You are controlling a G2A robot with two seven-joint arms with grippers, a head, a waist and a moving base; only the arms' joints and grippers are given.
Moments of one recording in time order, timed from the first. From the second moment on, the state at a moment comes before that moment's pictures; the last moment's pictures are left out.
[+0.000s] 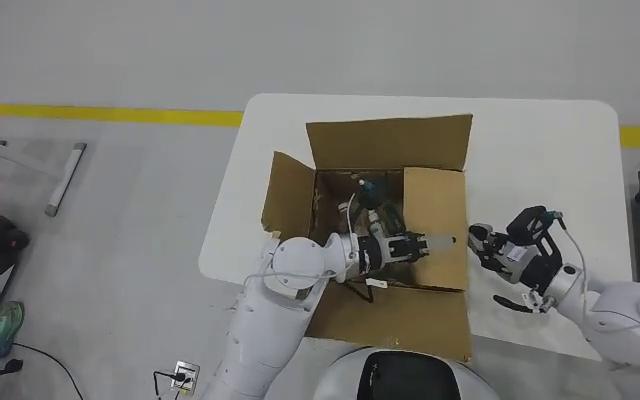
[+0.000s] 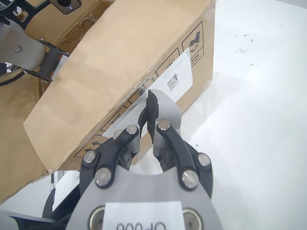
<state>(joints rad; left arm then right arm) 0.90 -1.45 -1.04 -1.65 0.11 0.15 -1.02 -1.60 -0.99 1.64 -1.95 -0.70 -0.44 0.43</state>
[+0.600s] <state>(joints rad) 0.75 -1.48 -0.85 -1.69 0.13 0.03 -0.93 -1.65 -0.98 1.94 -1.92 -0.06 -0.38 0.59</state>
